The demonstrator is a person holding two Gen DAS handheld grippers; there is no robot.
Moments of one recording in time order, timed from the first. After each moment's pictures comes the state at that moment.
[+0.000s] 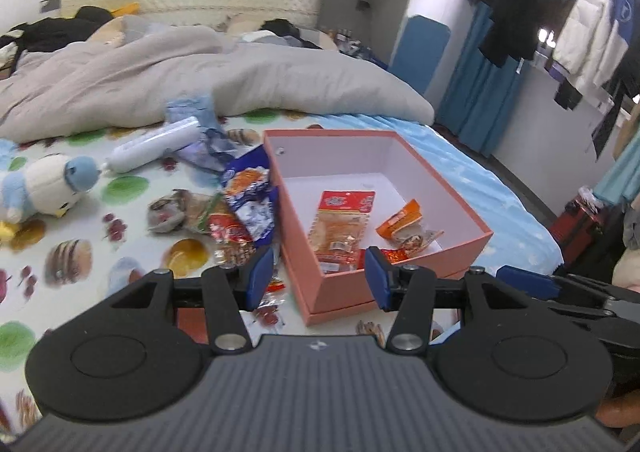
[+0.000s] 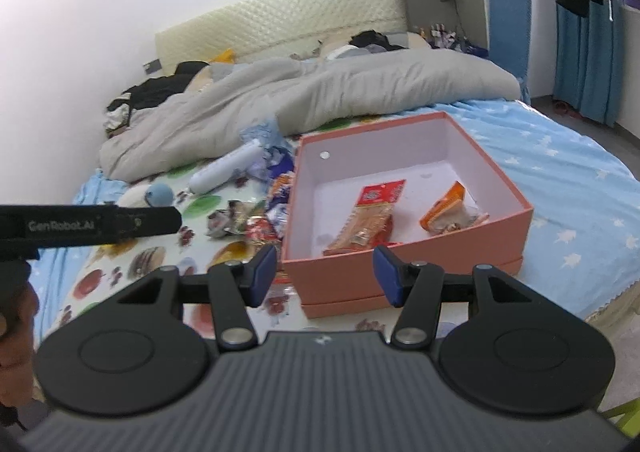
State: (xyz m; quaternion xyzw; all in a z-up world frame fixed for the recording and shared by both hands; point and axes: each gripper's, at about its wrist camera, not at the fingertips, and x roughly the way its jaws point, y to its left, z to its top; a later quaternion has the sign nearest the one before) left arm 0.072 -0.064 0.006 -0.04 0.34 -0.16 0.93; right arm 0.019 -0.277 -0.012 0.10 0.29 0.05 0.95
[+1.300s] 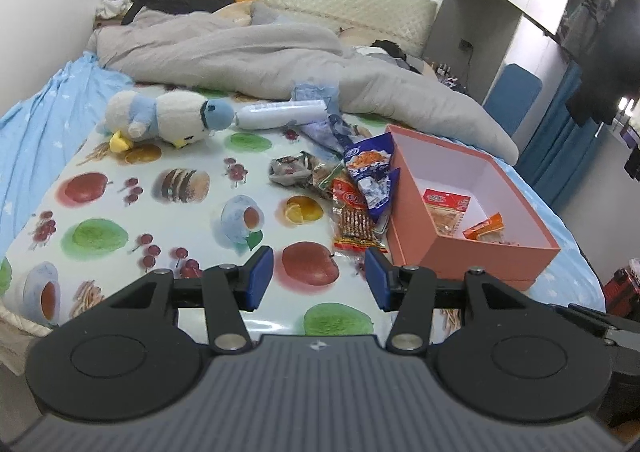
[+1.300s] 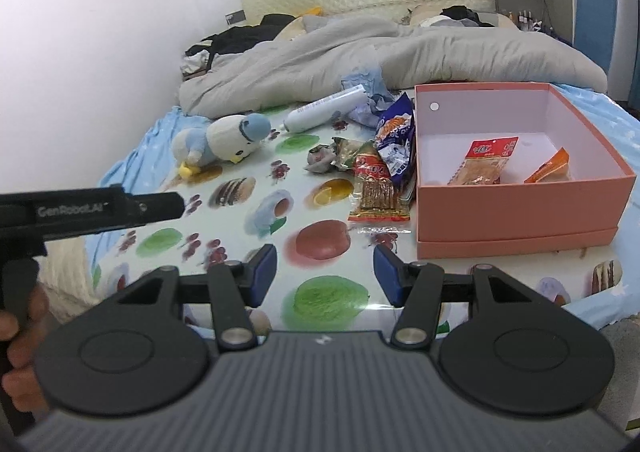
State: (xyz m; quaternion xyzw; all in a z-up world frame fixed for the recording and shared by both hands) left arm -0.022 0.040 -0.030 -0.12 0.33 -0.02 0.94; right arm -0.021 -0.186 -0.044 0.06 0.32 0.16 0.93
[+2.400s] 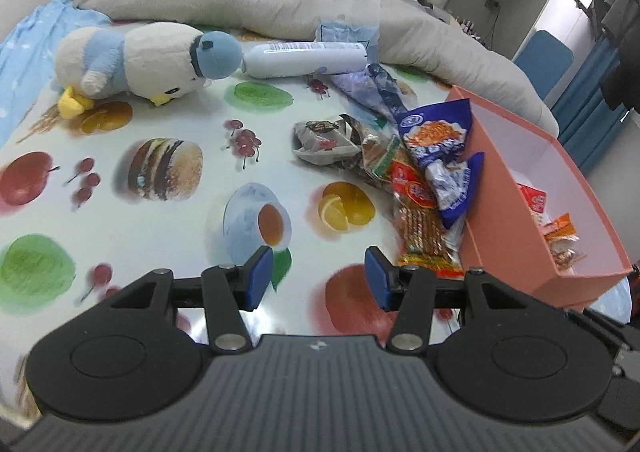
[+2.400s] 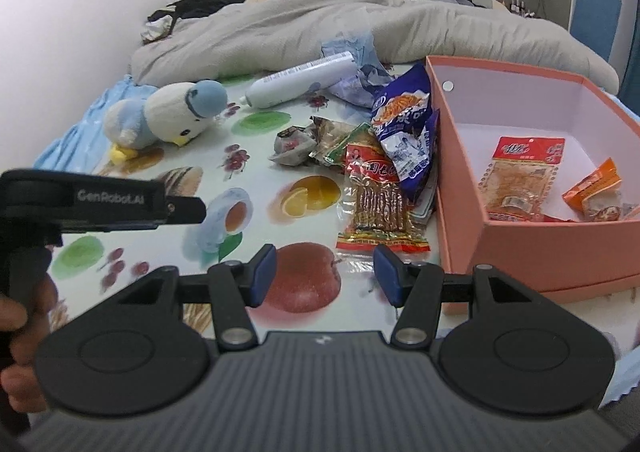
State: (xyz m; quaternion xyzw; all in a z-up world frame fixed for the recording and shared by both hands) left arm 0.168 0.097 -0.140 -0.14 0.41 -0.03 0.90; right arm 0.108 -0.116 -0.117 0.02 0.36 0.11 0.92
